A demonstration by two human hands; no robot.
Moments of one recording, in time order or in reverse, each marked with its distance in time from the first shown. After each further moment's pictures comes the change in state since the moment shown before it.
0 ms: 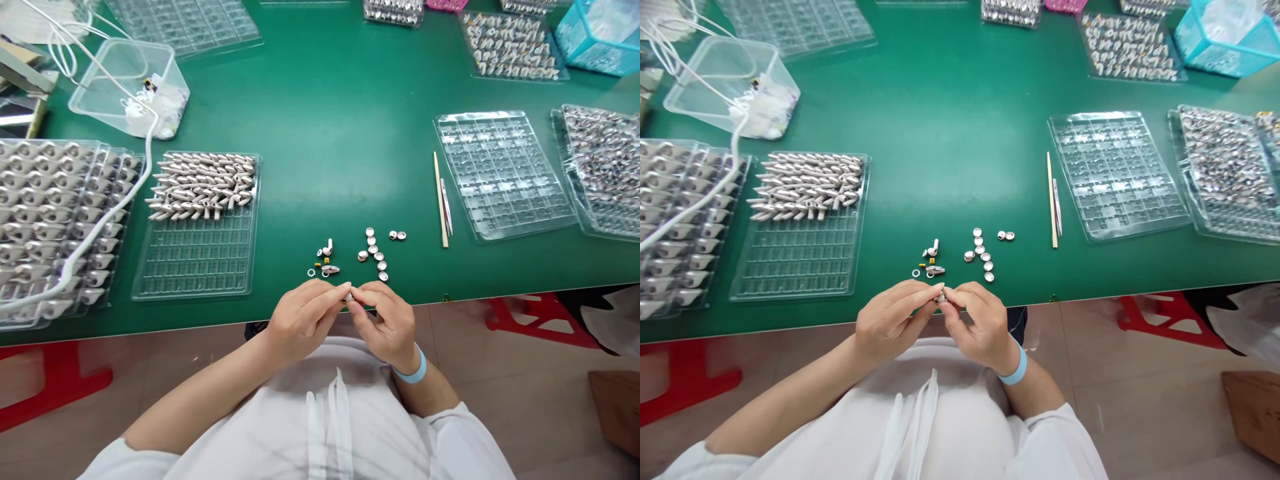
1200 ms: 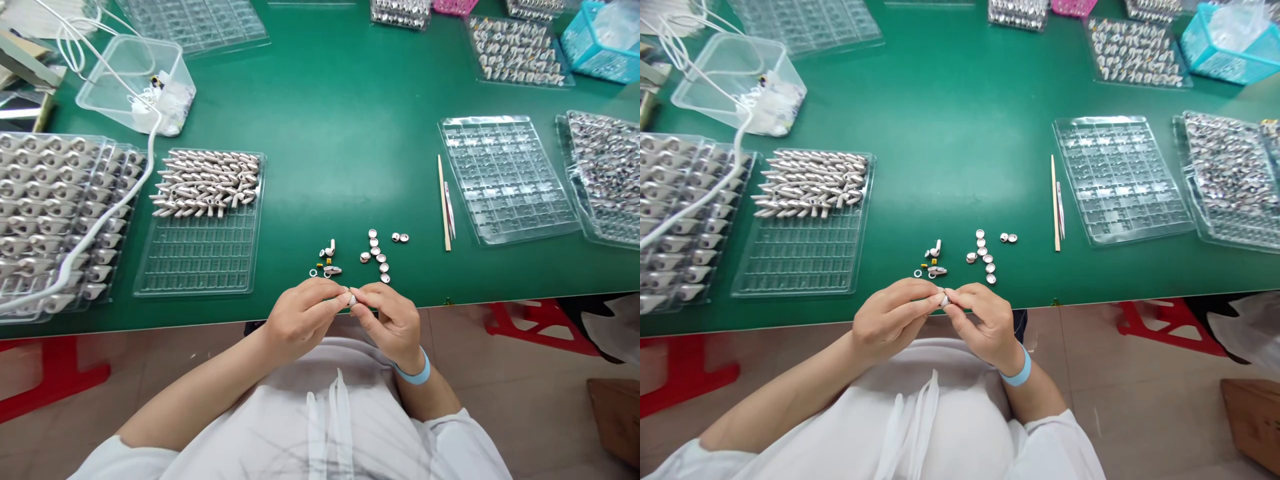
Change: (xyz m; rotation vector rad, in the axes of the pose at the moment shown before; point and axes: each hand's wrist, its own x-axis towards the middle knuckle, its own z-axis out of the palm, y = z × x) left_hand 0.004 -0.006 -0.010 0.010 -0.065 0.119; right_hand -0.001 0.006 -0.007 0.197 -0.053 0.087
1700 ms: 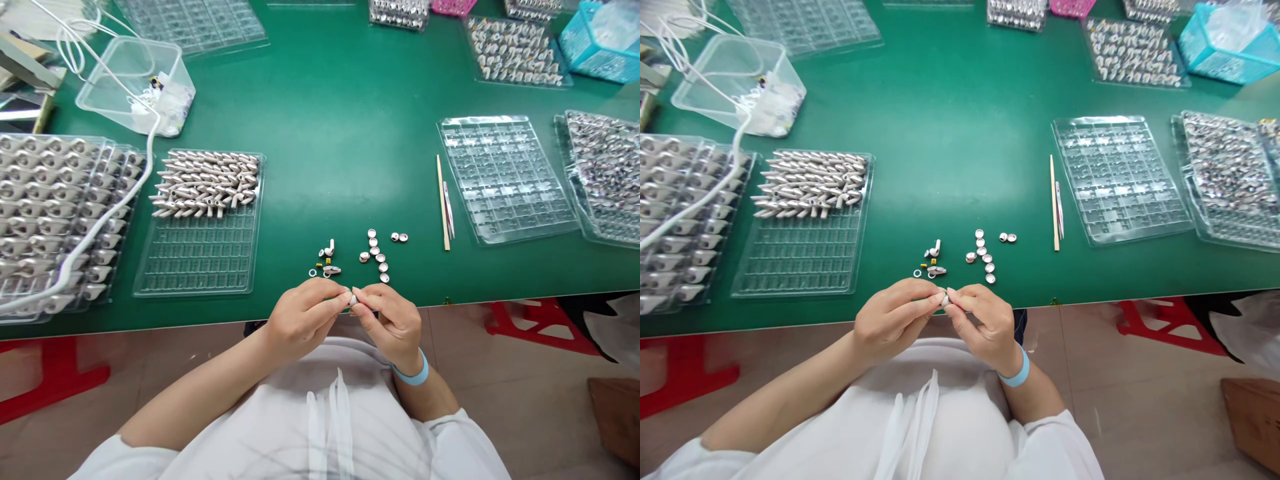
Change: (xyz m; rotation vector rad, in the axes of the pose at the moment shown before) left_hand 0.001 0.002 0.002 -0.005 0.003 -0.024; right_hand -0.003 0.001 0.001 -0.004 0.036 -0.011
